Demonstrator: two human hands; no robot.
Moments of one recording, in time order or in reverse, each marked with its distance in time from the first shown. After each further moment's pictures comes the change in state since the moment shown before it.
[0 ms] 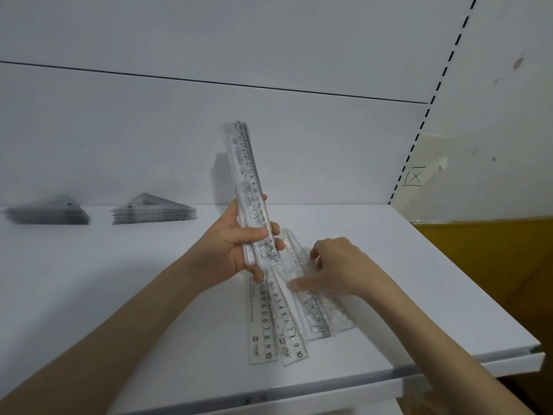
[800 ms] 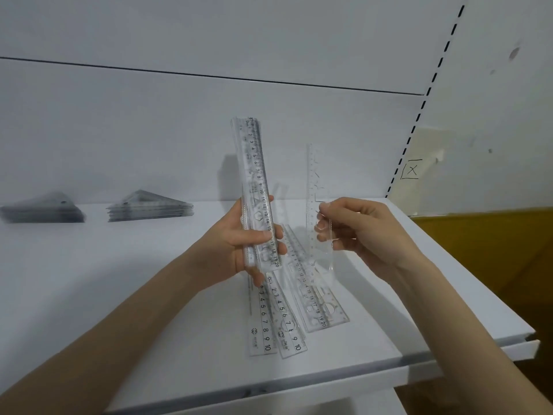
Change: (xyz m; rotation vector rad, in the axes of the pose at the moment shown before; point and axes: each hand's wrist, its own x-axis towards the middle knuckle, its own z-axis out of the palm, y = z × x) left_hand -0.002 -0.004 0.004 0.059 -0.058 -0.052; right_hand -0.022 0.013 -0.032 1.275 0.124 -0.158
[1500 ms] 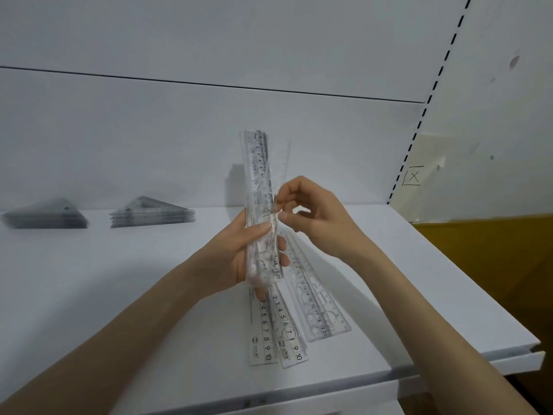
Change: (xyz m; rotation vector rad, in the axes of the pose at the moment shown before) left_hand -0.001 0.000 0.005 -0.057 -0.021 -0.014; right_hand 0.039 0.006 0.032 -0.300 -0.237 -0.449
